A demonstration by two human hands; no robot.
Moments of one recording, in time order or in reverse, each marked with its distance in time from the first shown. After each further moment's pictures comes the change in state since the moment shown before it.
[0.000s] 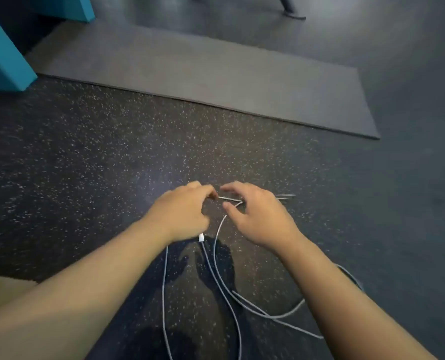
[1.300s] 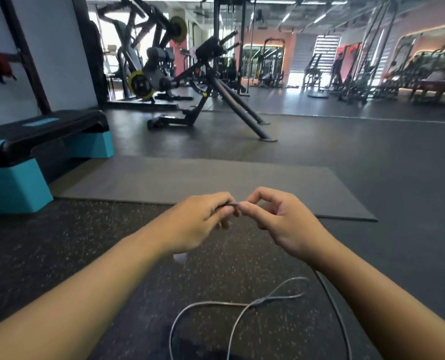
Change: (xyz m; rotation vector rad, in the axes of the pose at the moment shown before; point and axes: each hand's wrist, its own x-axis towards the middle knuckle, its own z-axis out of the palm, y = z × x) left_hand 0.032 0.028 -0.102 -0.148 0.289 0.474; right_hand 0.039 -0.004 -0.082 0.415 0.336 -0.295
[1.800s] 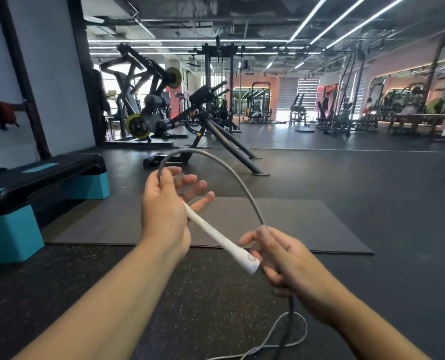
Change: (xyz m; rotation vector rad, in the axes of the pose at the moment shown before) left_hand 0.029 0.060 -0.055 -1.305 0.942 -0.179; right_hand -0.019 -0.028 -0.014 0.462 -0.028 0.149
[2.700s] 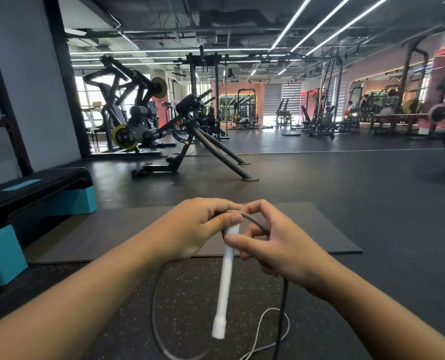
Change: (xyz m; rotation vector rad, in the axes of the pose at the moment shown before) left_hand -0.002 0.016 0.014 1.249 -0.996 0.360; right_hand 0.011 -0.044 -0.013 -0.222 -0.018 -0.092
